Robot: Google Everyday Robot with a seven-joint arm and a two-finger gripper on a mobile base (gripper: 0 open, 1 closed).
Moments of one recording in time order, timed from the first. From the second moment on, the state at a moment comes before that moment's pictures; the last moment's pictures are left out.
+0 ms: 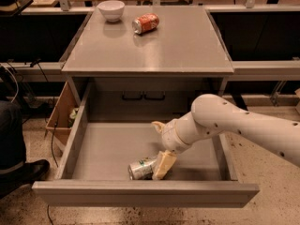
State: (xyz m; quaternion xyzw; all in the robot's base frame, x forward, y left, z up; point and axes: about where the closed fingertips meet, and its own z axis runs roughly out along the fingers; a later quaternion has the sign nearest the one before) arm 0.507 -0.016 0.649 -0.69 0.65 0.19 0.28
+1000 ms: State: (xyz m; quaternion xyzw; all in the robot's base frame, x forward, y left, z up) arm 0.506 0.018 0.616 -0.68 0.64 0.24 0.28
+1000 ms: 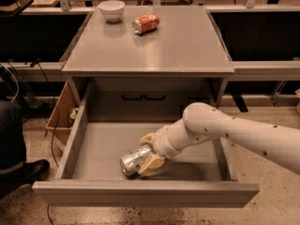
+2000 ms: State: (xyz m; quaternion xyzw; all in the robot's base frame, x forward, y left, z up) arm 0.549 -0.010 0.686 -0.66 0.64 0.21 0.31
